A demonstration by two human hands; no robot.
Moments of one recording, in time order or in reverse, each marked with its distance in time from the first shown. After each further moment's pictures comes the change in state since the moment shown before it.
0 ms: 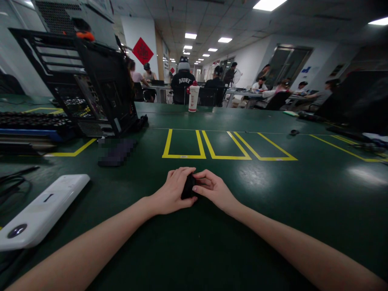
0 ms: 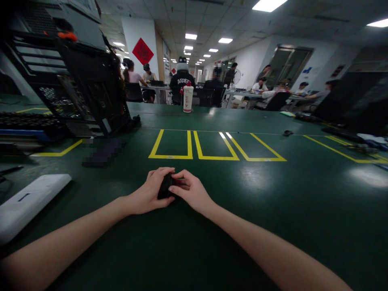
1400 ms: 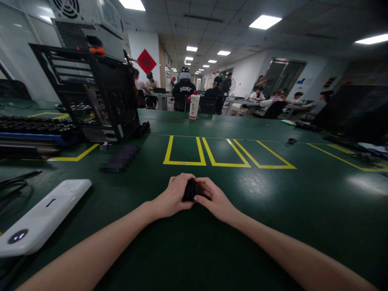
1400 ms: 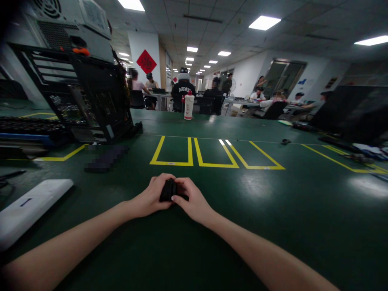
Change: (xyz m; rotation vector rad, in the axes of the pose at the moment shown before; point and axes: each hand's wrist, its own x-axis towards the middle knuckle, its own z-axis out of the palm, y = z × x) left_hand 0.004 0.005 -0.012 -0.101 -0.059 -0.078; right_hand -0.001 0.006 0.003 -0.101 -0.041 -0.057
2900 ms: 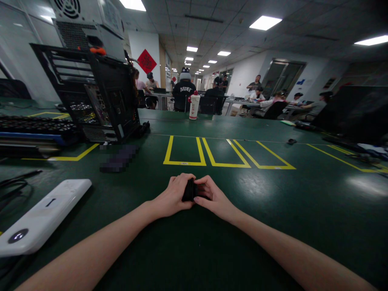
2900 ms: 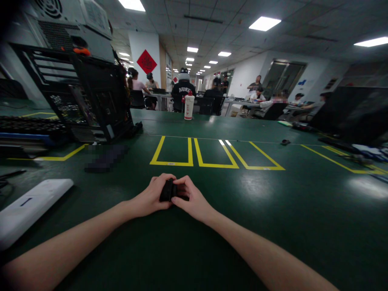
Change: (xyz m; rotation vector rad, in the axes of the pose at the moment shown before) left_hand 0.000 -0.001 0.000 -0.008 -0.015 -0.007; right_hand -0.001 -0.006 -0.005 0.076 -0.047 0.020
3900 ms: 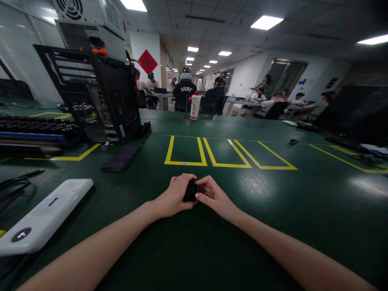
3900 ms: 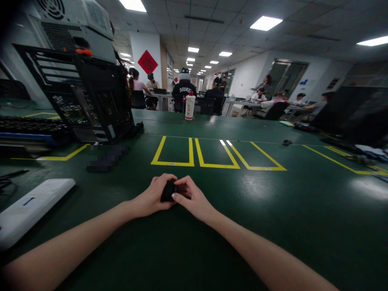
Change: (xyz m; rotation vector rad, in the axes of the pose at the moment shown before) left_hand 0.001 -0.004 0.003 0.030 0.028 0.018; right_hand 0.002 0.005 0.000 0.026 0.012 -0.005
